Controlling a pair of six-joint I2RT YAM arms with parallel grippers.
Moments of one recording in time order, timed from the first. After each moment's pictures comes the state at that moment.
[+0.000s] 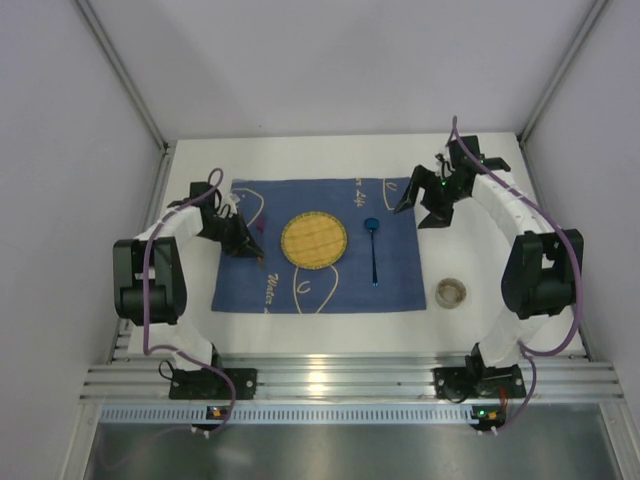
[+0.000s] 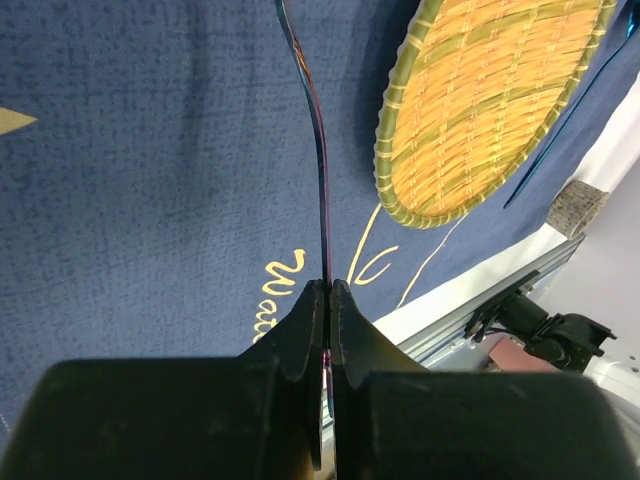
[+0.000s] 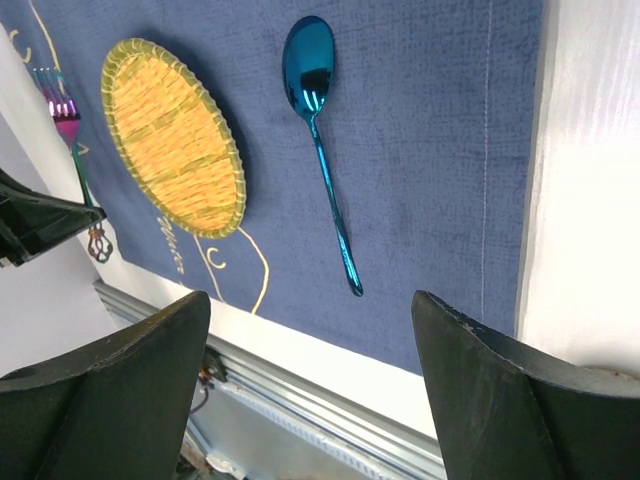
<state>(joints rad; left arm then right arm) 0.04 1.72 1.10 -0.67 0.63 -0.34 0.13 1.74 1.45 -0.83 -0.48 0.51</state>
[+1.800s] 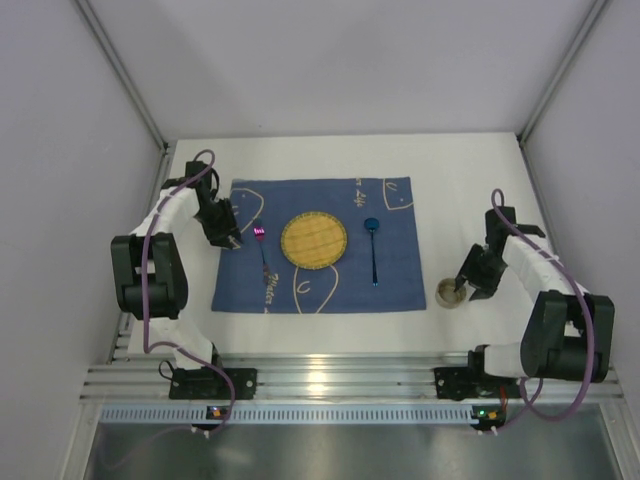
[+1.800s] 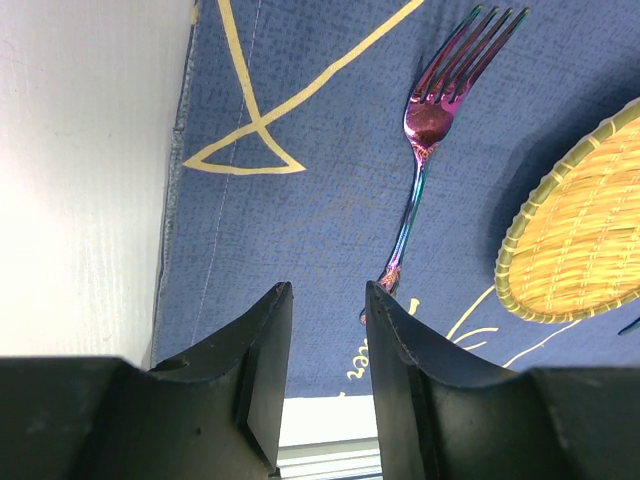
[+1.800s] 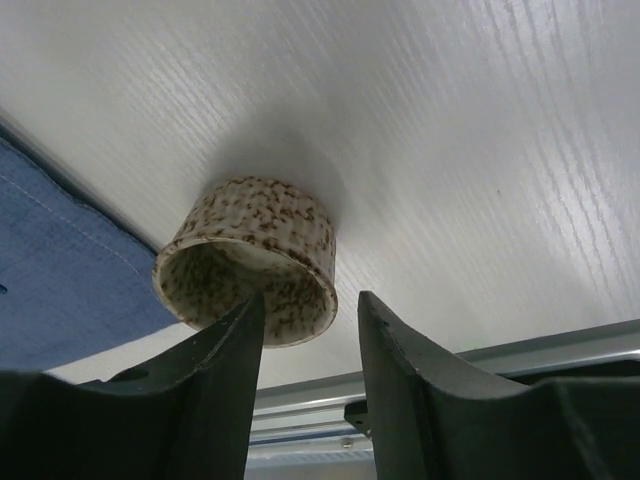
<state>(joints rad) 0.05 1.77 1.33 -0.86 0.19 -0.35 -0.09 1.34 0.84 -0.92 -0.06 0.47</state>
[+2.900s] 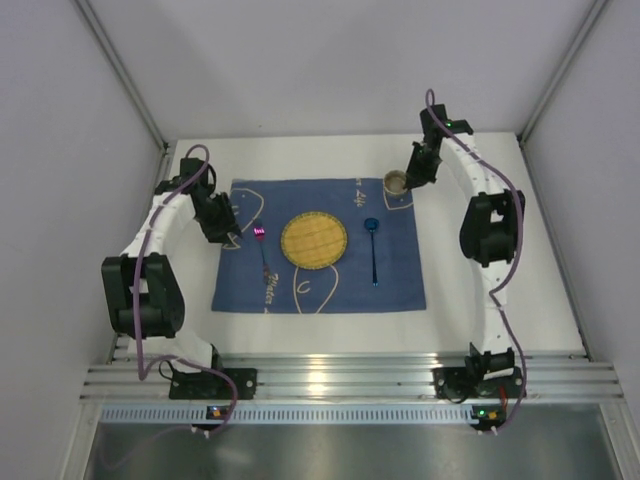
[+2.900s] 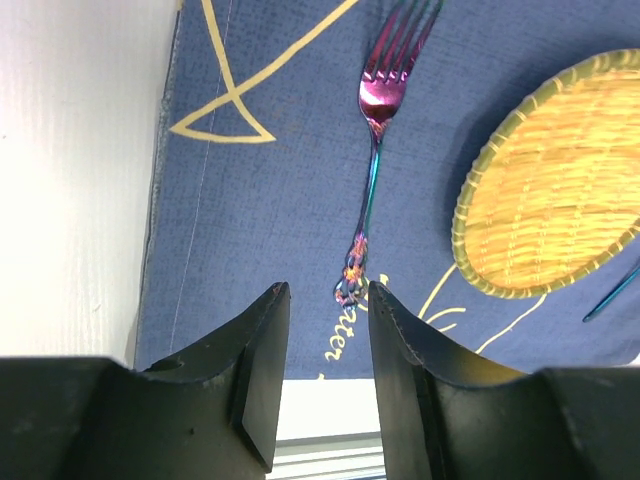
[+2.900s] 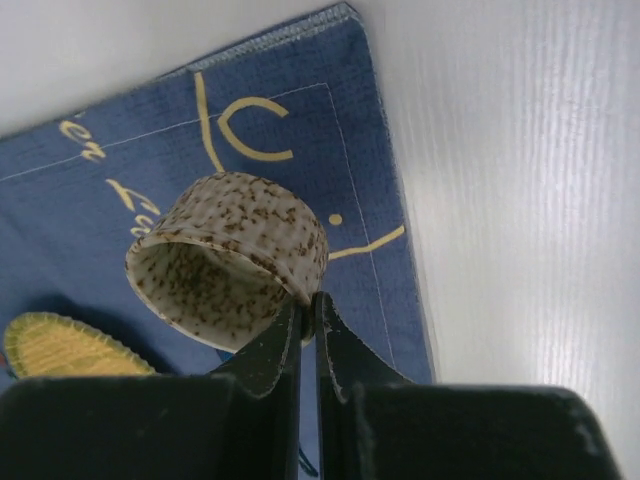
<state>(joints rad) 0.03 1.64 1.30 -0.86 0.18 -0.39 0.17 2.30 2.20 -1.04 -0.10 0.49</state>
